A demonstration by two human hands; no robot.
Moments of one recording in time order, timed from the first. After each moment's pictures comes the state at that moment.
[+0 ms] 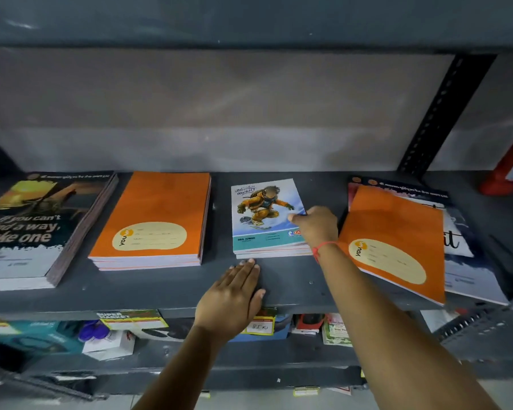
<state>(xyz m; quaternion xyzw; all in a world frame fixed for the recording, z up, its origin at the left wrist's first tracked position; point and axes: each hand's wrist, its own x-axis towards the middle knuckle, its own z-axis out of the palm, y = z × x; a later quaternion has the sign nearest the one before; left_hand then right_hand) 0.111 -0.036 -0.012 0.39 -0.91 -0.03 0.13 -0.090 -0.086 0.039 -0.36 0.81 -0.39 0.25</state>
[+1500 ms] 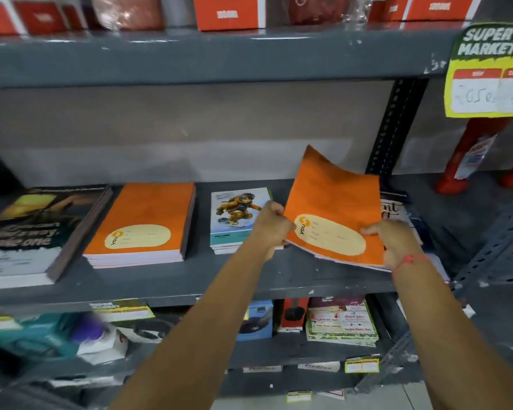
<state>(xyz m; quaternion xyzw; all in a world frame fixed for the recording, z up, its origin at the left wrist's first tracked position) -0.020 -0.027 0.109 0.51 -0.57 -0.58 0.27 -0.186 0.059 0.111 -0.15 0.77 -0.53 0.34</state>
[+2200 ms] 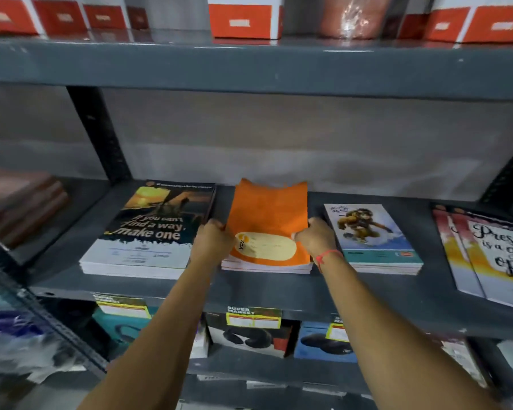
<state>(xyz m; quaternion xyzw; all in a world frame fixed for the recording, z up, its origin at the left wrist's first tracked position) 0.300 -0.156 0.070 0.69 -0.59 -0.32 0.27 0.111 -0.128 0.062 -0.42 0.78 -0.36 0.29</state>
